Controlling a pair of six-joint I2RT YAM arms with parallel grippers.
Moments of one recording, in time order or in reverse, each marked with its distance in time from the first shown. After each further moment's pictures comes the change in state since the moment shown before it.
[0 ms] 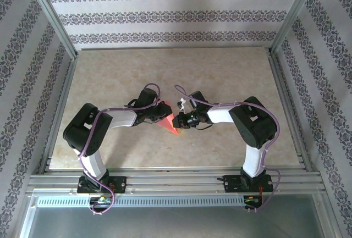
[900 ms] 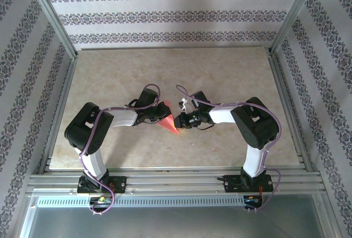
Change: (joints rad) left arm 0.001 0.017 0.006 -0.030 -0.035 0.000; right arm -0.017 -0.019 -0.023 0.008 -0.010 -0.045
